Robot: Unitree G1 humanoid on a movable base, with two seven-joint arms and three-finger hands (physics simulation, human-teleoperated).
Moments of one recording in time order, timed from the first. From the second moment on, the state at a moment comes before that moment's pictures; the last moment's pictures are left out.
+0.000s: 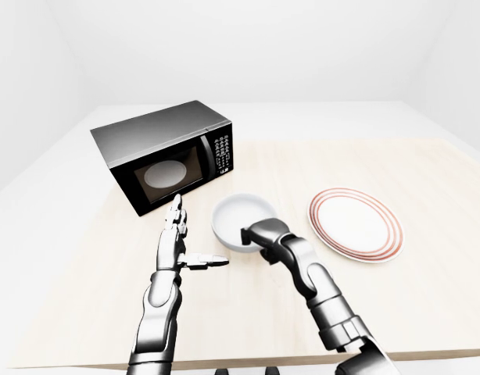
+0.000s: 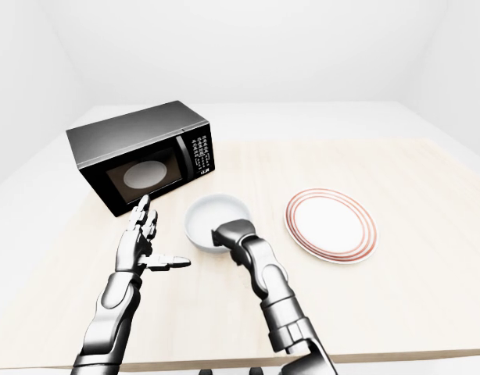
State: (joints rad) left arm -0.01 0.02 0.04 0.02 -0.02 -0.01 -0.04; right arm -0.37 0.01 0.20 0.31 -1.34 -0.09 0.55
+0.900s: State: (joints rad) left arm -0.01 0.02 0.04 0.02 -0.02 -0.01 -0.04; right arm -0.38 0.04 0.20 0.26 -1.31 -0.09 0.41
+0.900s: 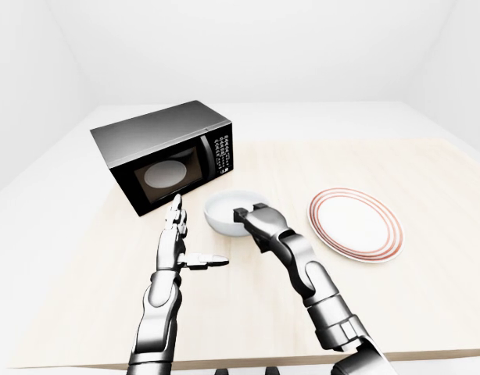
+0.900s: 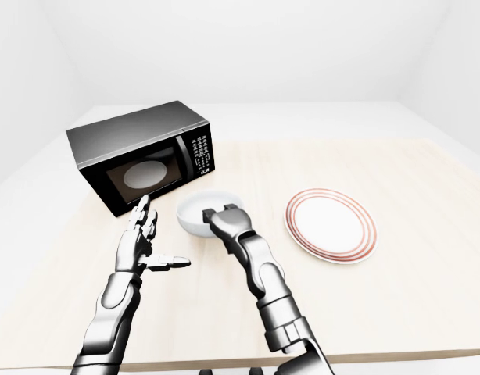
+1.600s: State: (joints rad) left arm -0.01 0.02 0.04 0.02 -0.02 -0.01 -0.04; right arm -0.39 0.03 0.19 0.10 -1.34 -0.09 0.45
